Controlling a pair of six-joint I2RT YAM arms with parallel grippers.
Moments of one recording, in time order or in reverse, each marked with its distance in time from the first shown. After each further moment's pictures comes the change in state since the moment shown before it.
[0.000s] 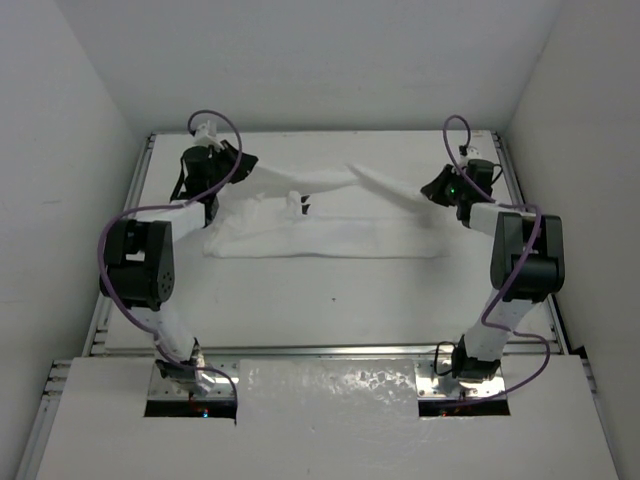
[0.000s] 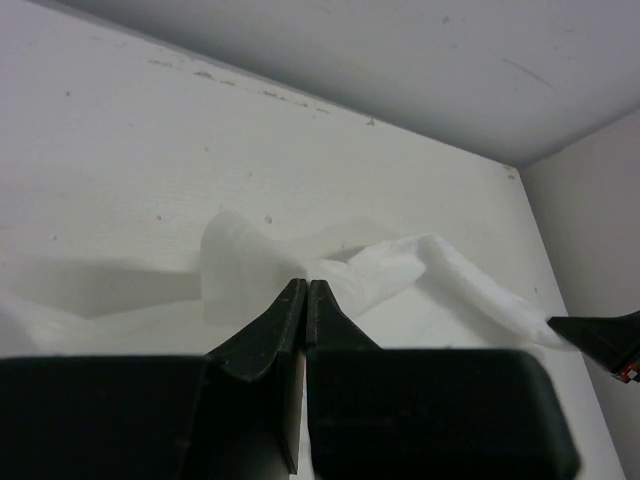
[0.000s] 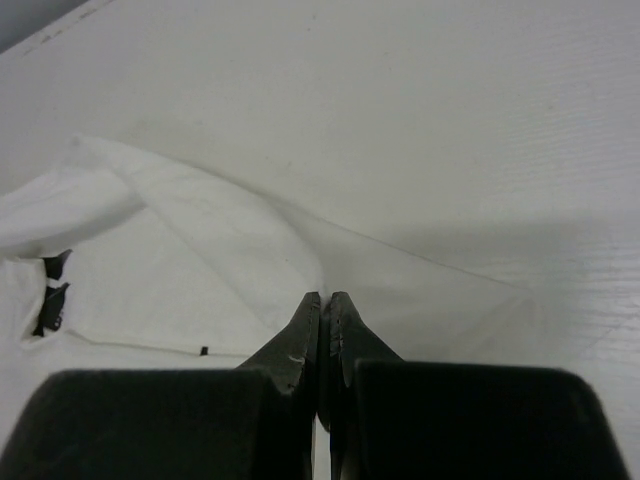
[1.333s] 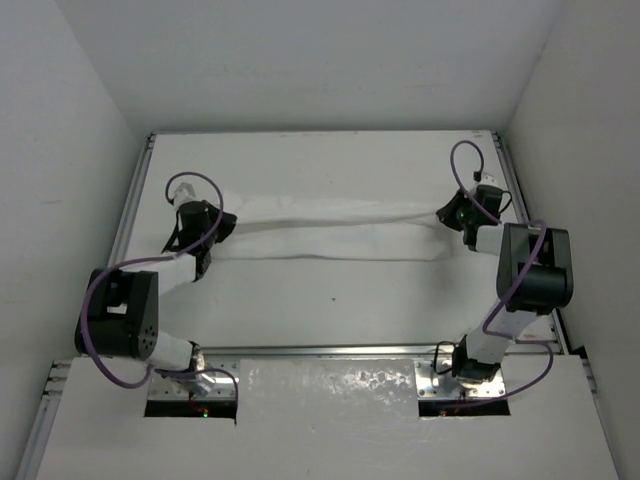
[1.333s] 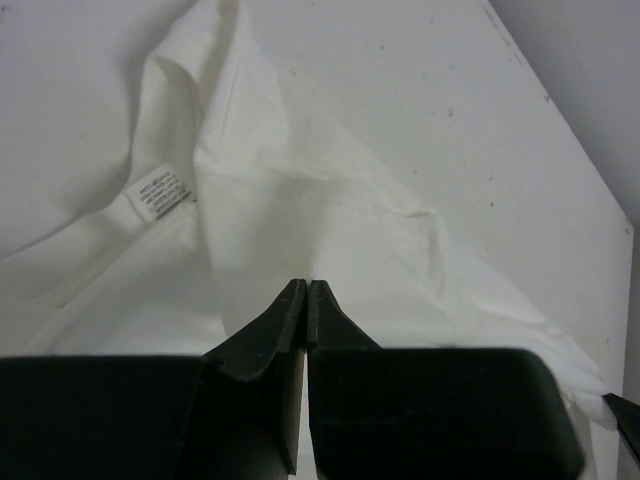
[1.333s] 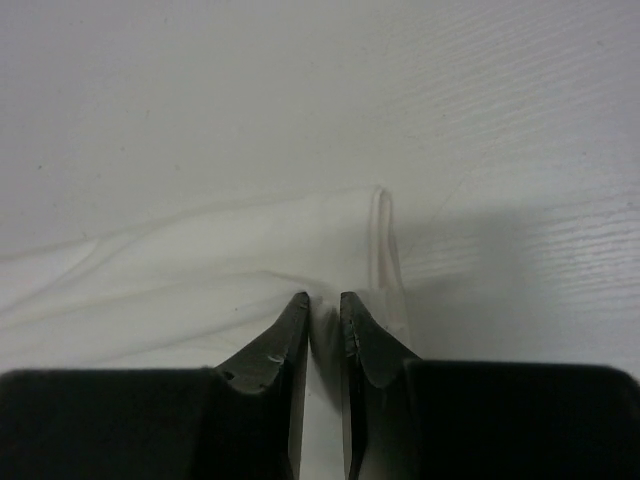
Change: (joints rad) left arm 0.000 -0.336 -0.502 -0.101 -0.343 -0.199; right arm -0.068 -0.074 -0.232 0.090 0.157 -0.022
